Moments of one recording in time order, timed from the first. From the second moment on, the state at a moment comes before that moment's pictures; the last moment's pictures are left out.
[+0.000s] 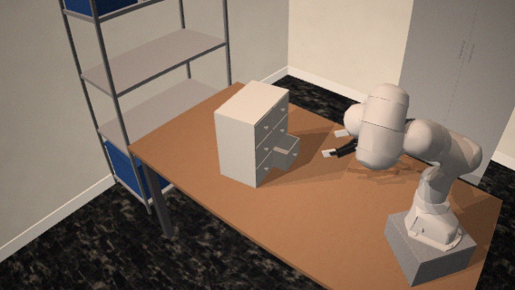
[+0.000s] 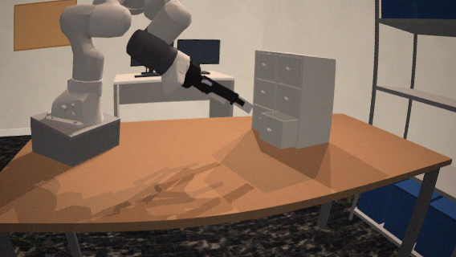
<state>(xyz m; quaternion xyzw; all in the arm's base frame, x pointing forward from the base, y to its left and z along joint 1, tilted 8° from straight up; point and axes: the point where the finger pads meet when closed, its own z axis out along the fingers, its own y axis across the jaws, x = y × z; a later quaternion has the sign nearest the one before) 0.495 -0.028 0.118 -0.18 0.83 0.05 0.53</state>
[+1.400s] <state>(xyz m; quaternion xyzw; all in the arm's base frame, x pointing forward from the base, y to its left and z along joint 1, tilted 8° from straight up) 0.499 -0.029 0.156 -0.25 0.96 -0.05 0.14</state>
